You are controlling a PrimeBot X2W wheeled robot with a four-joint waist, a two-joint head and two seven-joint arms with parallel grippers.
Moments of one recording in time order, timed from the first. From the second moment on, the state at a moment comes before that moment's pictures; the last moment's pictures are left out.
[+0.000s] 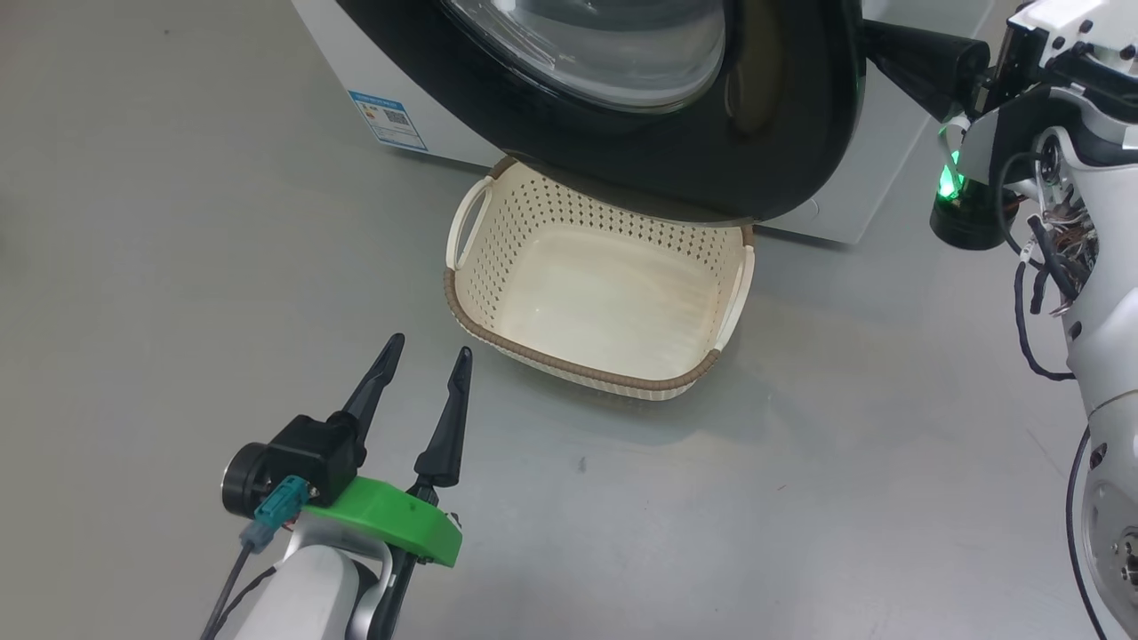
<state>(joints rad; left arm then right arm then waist) -0.24 0.03 -0.37 0.27 -0.41 -0.05 -0.25 -1.08 -0.17 0.06 0.92 1.65 -0.13 0.74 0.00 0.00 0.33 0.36</state>
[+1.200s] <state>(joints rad) -0.16 0.03 -0.29 0.29 -0.39 -0.03 -0.25 -0.82 -0.31 0.28 0.70 1.20 0.13 0.34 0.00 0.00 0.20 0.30</state>
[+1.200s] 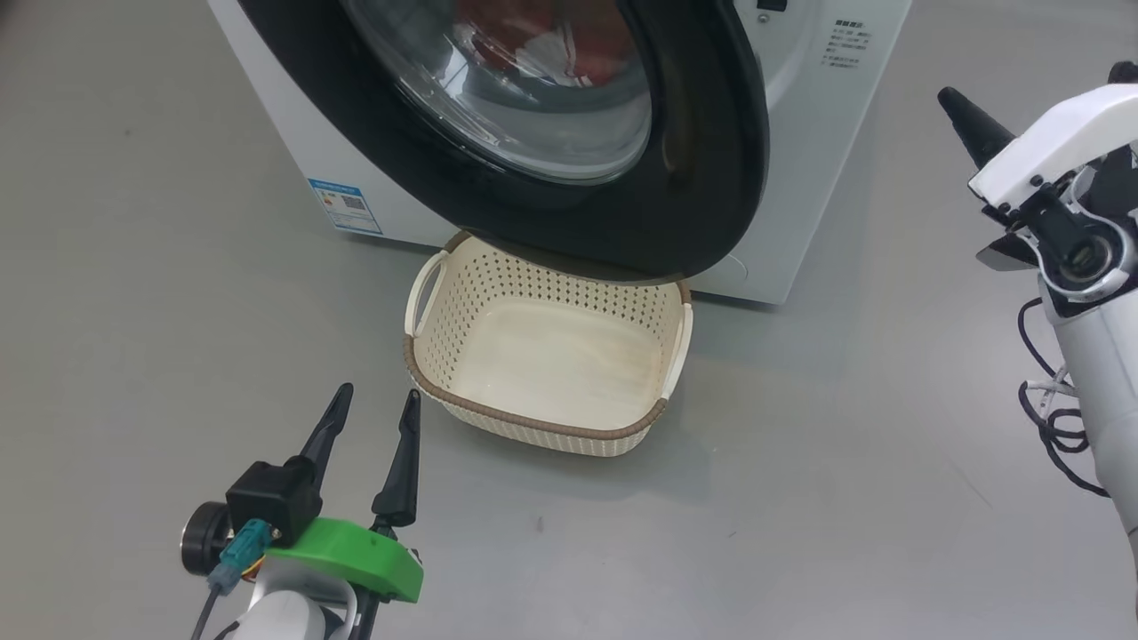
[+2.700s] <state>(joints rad) -0.06 0.04 -0.24 0.25 -0.37 -0.04 -0.25 -0.19 -0.39 0.42 0.32 0.72 -0.06 -0.24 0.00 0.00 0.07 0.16</state>
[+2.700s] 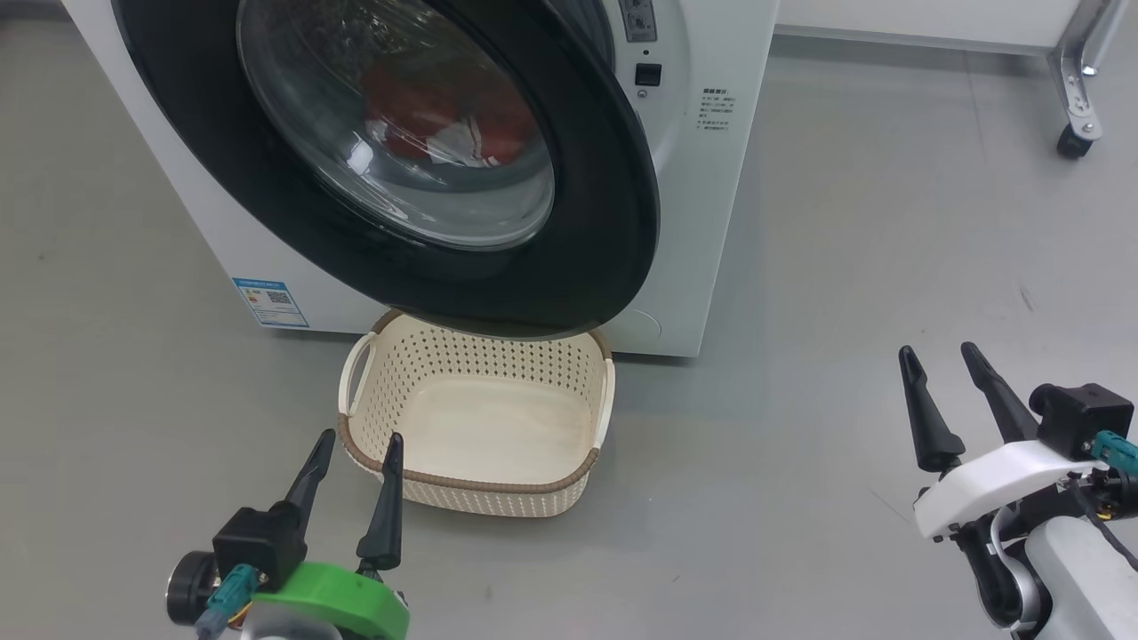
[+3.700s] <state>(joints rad) -0.06 0.04 -0.23 0.24 -0.35 -0.04 -0.25 -0.04 -0.33 0.29 0.13 0.65 -0.09 -0.24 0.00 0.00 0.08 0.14</state>
